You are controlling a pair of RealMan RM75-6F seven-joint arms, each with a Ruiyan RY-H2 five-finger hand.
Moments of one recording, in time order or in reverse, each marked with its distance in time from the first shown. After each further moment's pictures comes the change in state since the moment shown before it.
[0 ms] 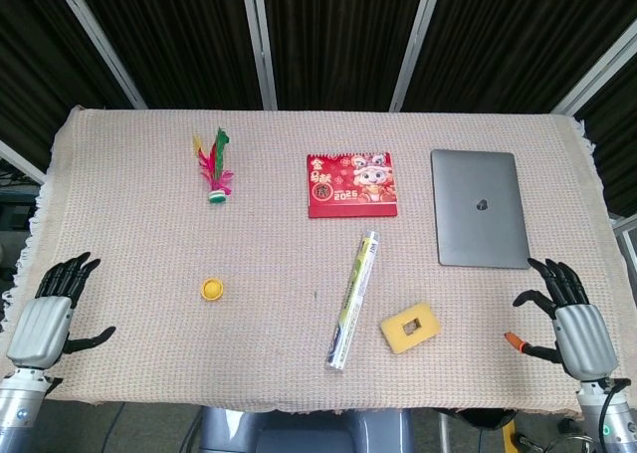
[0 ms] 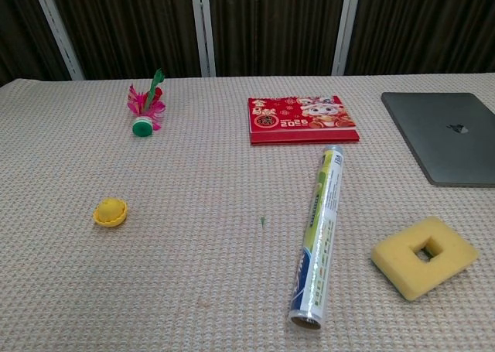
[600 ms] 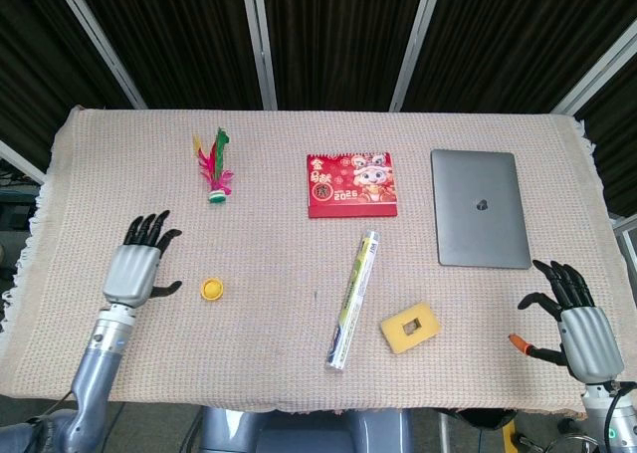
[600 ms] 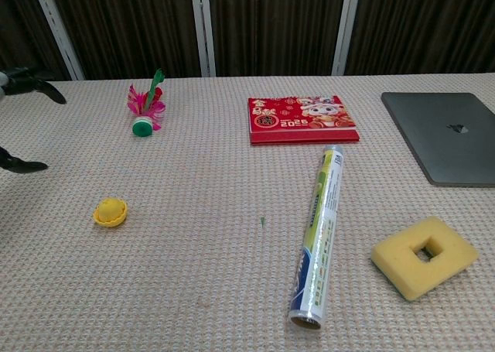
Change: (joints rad) left arm -0.258 -0.251 -0.171 0.125 -0.193 -0.154 0.333; right arm -0.011 0.005 -0.004 0.009 -0.004 0.016 0.014
